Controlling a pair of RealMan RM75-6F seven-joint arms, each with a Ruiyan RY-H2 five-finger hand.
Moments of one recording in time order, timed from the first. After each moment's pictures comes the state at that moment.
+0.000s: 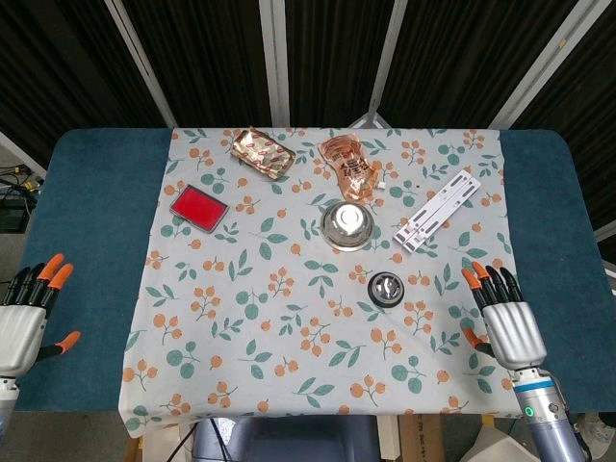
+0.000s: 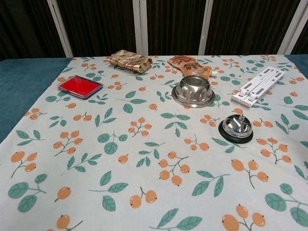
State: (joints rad) left arm -0.11 -1.15 -0.03 -1.59 1.54 1.49 0.13; right arm 0.22 -1.22 0.05 -1.69 -1.49 1.37 -0.27
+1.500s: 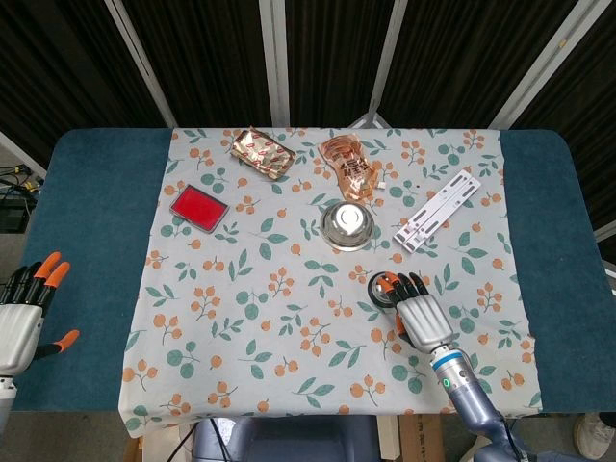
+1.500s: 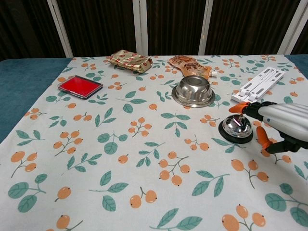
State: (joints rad) left arm -0.11 -1.14 -0.03 -1.60 1.53 1.49 0.11; right arm 0.43 -1.49 0.08 -1.61 -1.27 1.05 -0.45
